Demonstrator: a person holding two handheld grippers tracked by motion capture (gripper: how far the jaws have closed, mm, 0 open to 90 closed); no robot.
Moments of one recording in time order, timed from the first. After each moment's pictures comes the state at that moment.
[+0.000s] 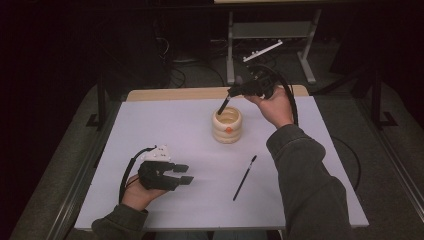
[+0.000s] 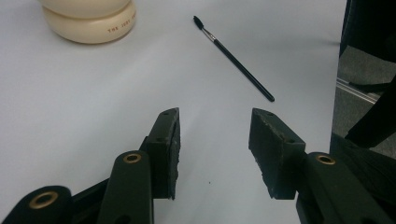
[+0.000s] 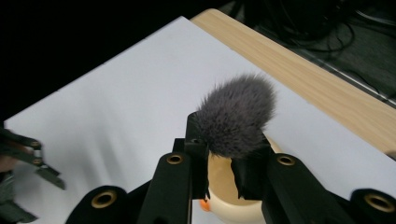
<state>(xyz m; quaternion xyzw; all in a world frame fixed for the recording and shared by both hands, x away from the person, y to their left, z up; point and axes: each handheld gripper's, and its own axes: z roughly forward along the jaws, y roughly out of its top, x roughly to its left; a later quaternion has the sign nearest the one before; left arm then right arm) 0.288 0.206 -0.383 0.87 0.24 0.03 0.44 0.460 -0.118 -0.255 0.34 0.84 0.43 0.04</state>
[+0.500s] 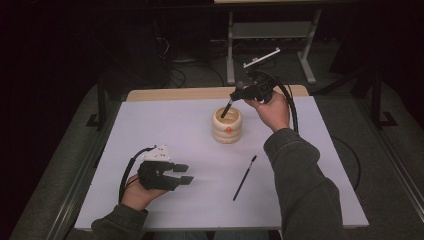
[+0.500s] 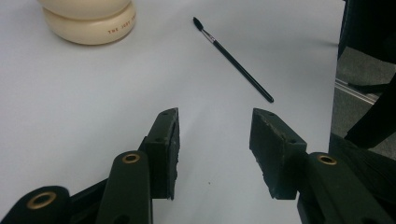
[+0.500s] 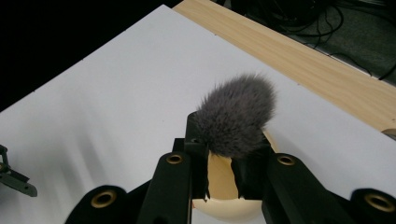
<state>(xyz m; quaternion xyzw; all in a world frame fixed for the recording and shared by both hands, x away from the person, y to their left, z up) 0.288 0.206 -0.382 0.87 0.24 0.03 0.44 0.470 -0.119 -0.281 0.37 0.83 0.41 0.04</state>
